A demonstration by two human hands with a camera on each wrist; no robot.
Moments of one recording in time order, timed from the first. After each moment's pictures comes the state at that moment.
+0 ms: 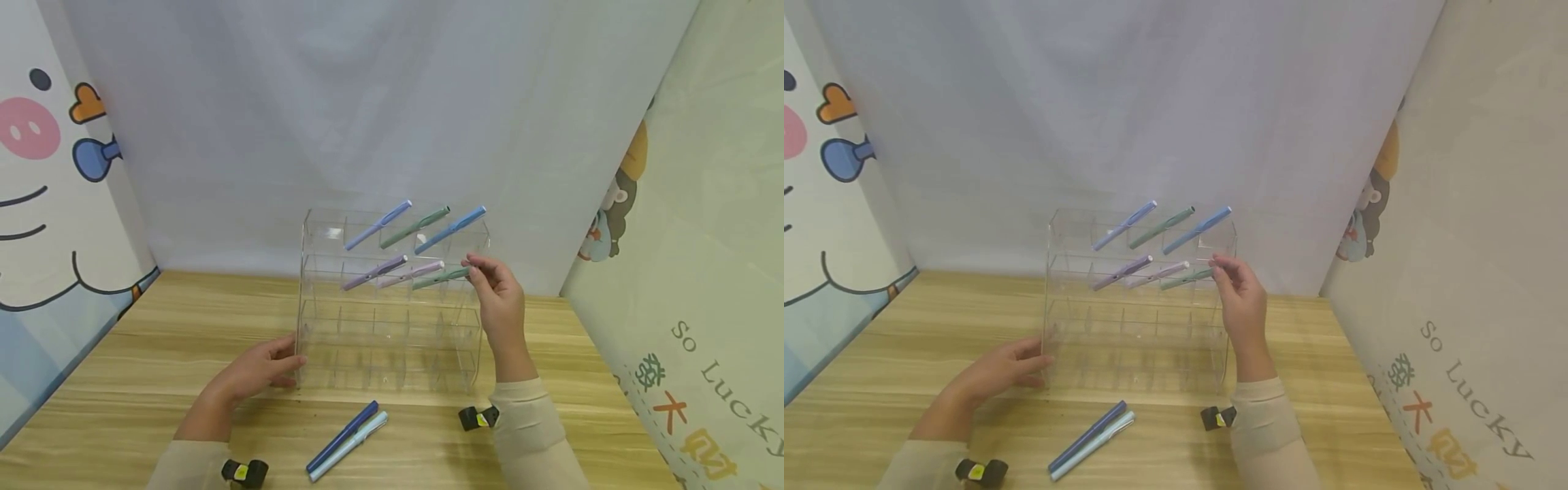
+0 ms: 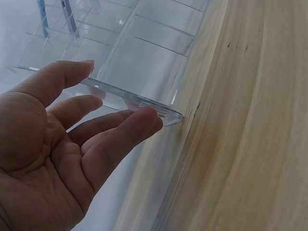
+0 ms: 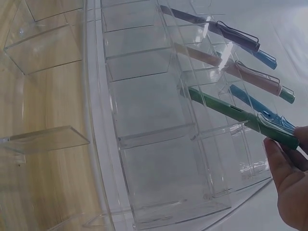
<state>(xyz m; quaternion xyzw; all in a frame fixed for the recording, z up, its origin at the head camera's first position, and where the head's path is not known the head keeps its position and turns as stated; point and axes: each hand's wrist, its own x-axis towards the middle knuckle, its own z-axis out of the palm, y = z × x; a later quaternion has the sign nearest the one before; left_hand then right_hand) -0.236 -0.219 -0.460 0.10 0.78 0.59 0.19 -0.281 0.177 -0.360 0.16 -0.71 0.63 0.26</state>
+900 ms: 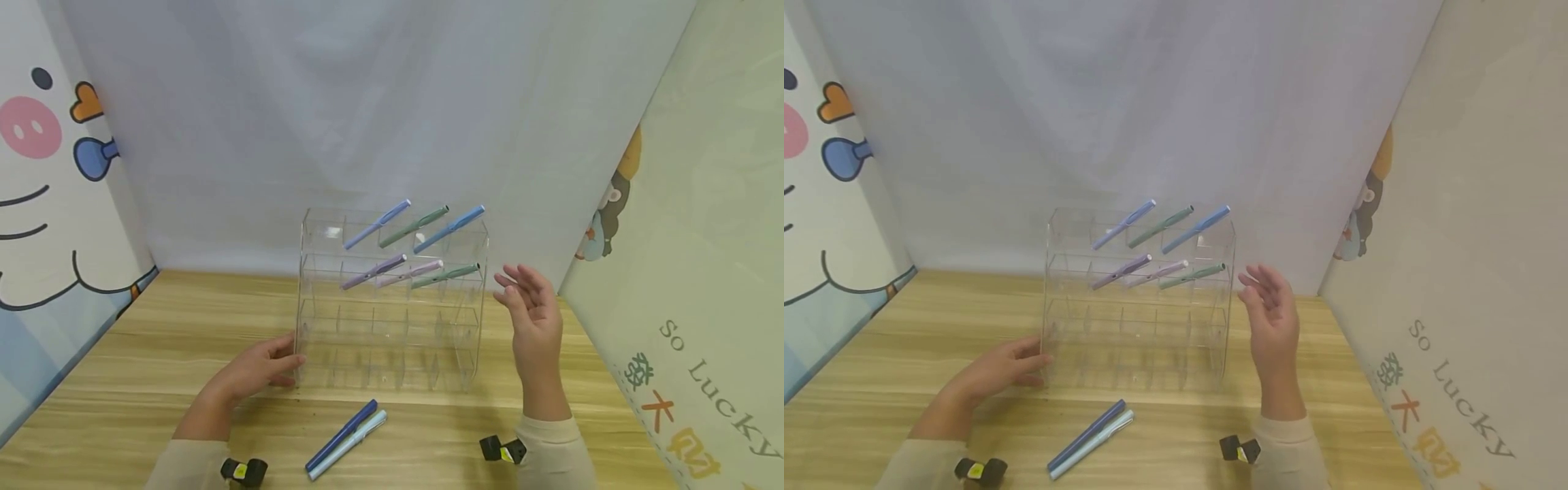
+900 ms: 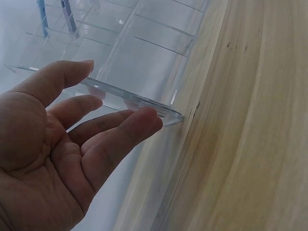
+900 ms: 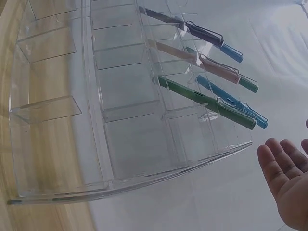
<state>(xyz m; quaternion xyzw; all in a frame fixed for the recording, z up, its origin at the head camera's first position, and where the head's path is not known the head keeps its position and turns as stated) -0.232 -0.217 -0.454 0.09 0.79 0.58 0.19 -0.231 0.207 -0.359 0.21 -0.66 0.66 0.30</state>
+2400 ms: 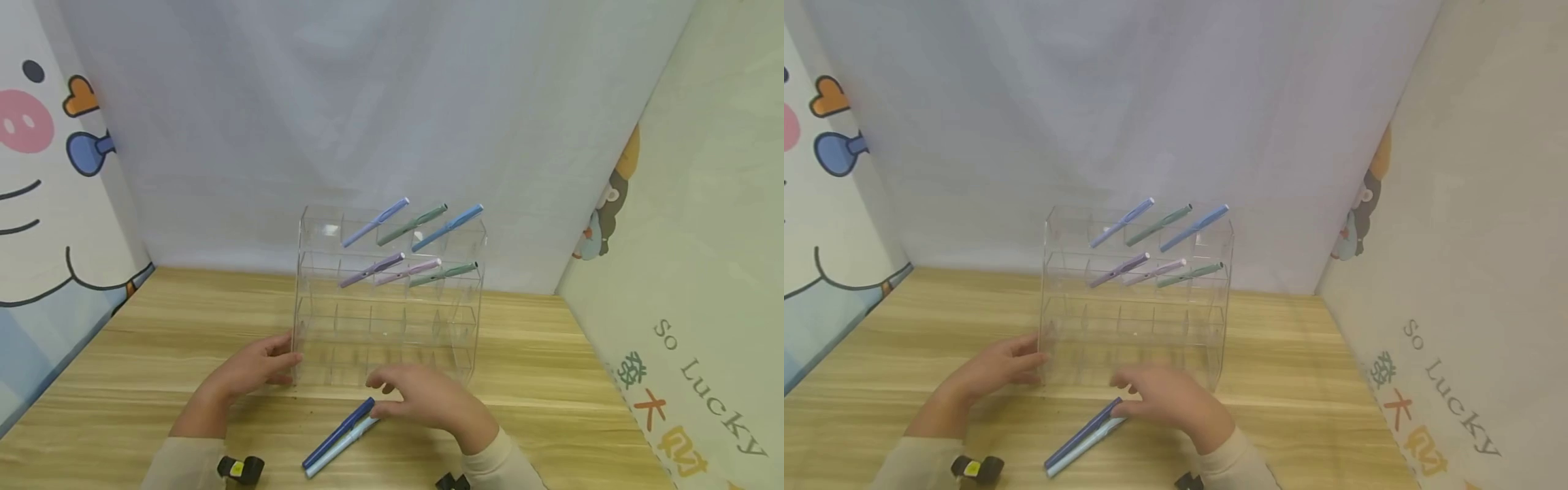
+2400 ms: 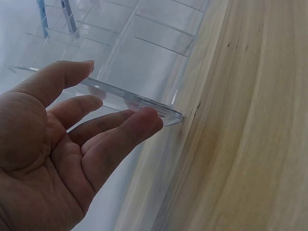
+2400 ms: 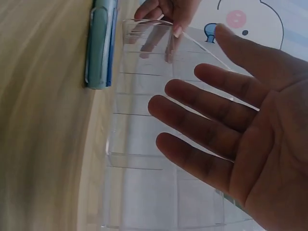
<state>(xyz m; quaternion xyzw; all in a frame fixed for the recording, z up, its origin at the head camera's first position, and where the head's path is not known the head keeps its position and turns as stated) -0.235 -0.219 -0.457 0.10 0.79 0.58 0.20 -0.201 0.110 -0.406 0.37 -0.90 0.20 -0.12</state>
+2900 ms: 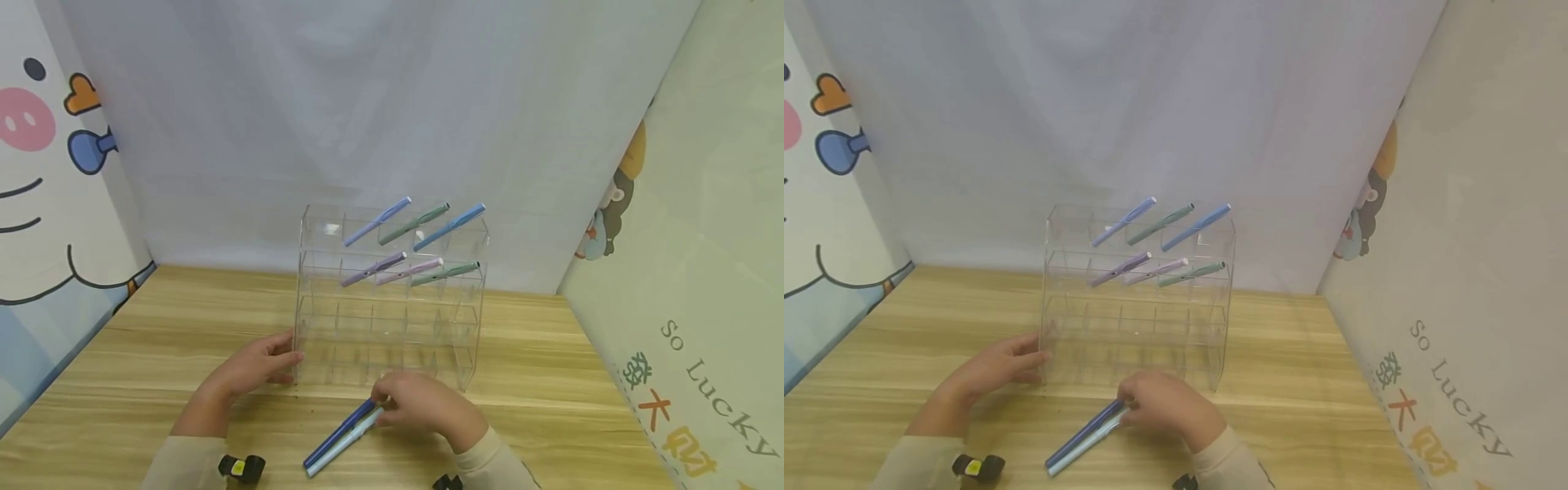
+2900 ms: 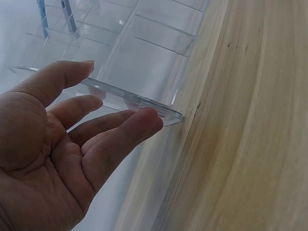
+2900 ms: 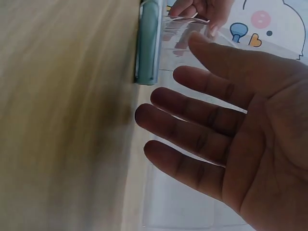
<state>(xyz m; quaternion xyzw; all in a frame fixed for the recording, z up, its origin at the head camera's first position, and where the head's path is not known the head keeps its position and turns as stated) -0.235 -0.218 -0.458 0.10 0.78 0.58 0.19 -0.208 0.101 -0.432 0.39 -0.90 0.14 -0.11</state>
